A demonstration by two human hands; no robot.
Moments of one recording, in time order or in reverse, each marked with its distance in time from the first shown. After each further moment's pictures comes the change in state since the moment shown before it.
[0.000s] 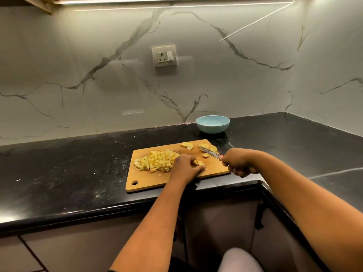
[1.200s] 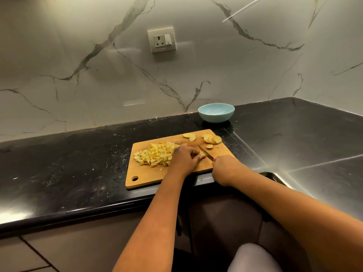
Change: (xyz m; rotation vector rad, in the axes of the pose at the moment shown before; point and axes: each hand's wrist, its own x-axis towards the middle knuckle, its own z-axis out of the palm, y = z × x) left_hand 0.013 -0.008 -0.004 0.061 0.033 0.113; right_hand 0.036 0.002 0.070 -0.692 0.265 -0.158
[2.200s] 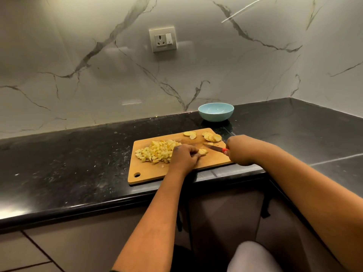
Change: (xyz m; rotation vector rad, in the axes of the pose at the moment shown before) left_hand -0.010 -0.001 -0.003 -0.033 0.028 -0.011; right_hand -0.033 0.016 -0.064 -0.080 0.002 -0.035
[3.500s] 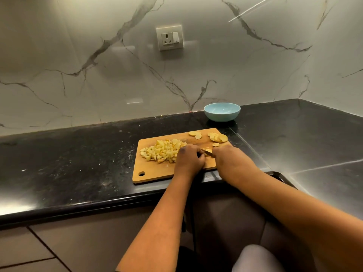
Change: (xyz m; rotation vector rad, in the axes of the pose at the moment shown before) left_hand -0.005 0.000 0.006 0.009 0.099 0.060; right_hand -0.021 -0.044 0.022 0.048 0.203 -0.099
